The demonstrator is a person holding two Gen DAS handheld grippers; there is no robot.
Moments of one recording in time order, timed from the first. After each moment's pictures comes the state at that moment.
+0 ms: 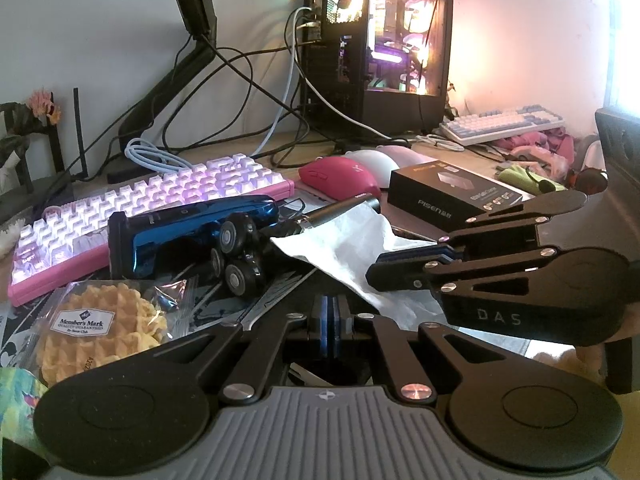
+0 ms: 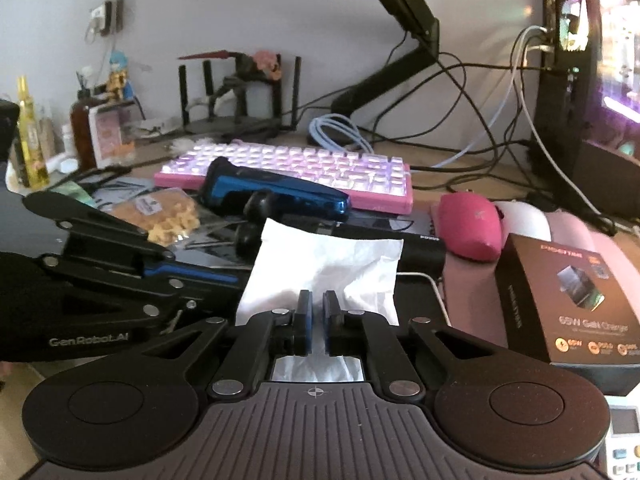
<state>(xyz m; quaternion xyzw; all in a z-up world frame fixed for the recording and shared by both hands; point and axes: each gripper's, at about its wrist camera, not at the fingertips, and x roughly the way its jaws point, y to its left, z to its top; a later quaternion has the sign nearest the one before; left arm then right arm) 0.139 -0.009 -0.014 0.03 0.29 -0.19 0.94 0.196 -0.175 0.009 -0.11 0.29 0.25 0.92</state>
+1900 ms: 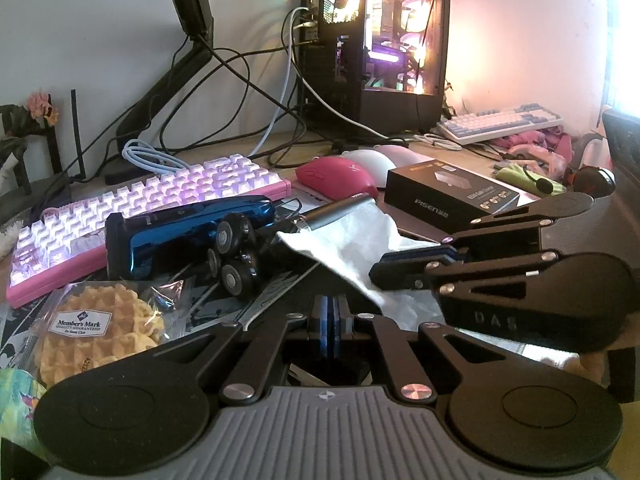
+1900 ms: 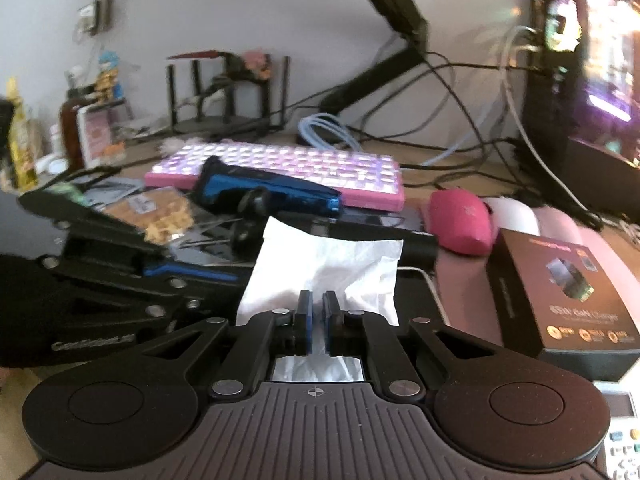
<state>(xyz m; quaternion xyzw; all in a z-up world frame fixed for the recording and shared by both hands) 0.136 -0.013 -0.014 0.03 0.29 -0.19 0.94 0.193 -0.170 0.014 -0.11 0.29 0.26 0.91</state>
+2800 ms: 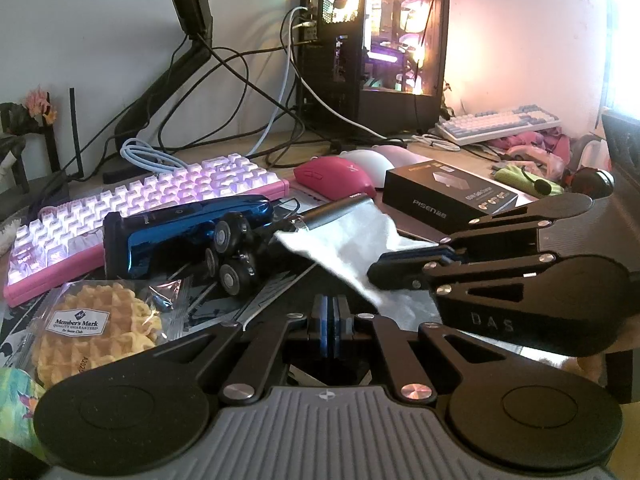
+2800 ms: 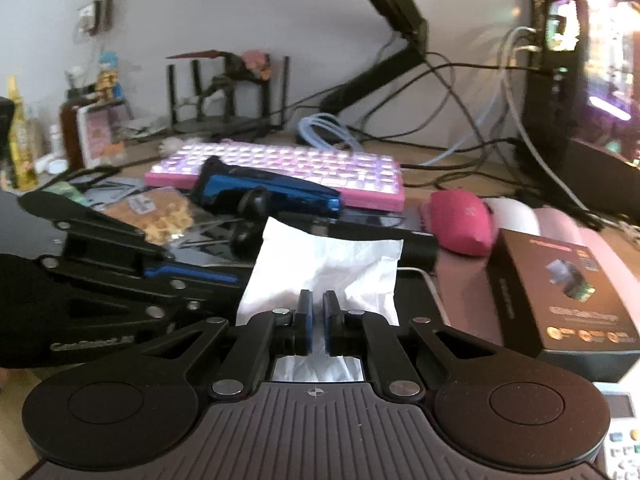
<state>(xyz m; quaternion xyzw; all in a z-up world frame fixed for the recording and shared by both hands) 0.138 -0.010 -0.014 0.02 0.29 -0.19 0.94 0.184 -0.168 0.016 -0.10 0.29 0.28 0.91</state>
